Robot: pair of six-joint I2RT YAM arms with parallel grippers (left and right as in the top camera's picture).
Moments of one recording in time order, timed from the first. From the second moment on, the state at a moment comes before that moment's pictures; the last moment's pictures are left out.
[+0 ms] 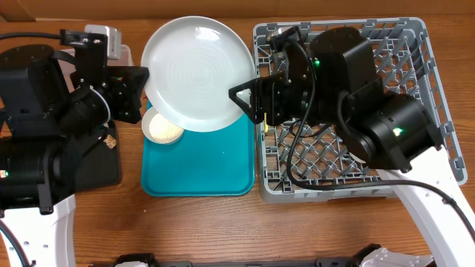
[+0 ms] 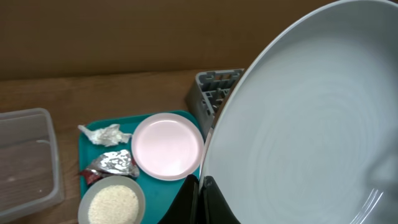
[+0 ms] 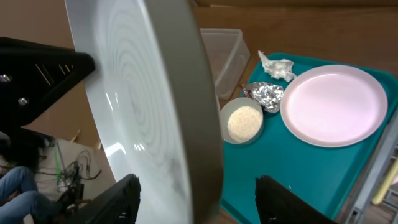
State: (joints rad) left arm 0.04 1.23 1.70 -1.04 0.48 -0.06; right arm 0.57 1.45 1.79 -0.94 -0.43 0.41
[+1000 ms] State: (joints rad) left arm 0.03 1.11 1.70 -1.11 0.44 -0.05; right arm 0.47 1.34 1.79 -1.25 0.19 0.39
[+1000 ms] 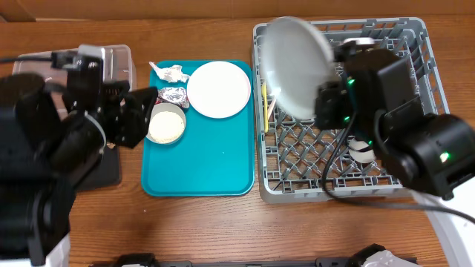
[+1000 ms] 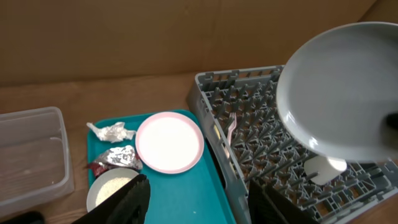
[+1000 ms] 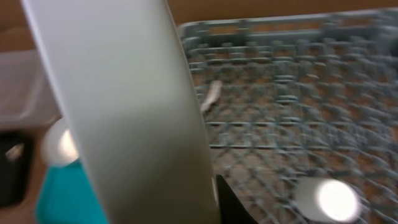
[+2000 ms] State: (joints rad) left arm 0.03 1.05 1.70 -1.25 0.43 0.01; right arm -0.09 1.86 1.78 -1.11 0.26 0.00
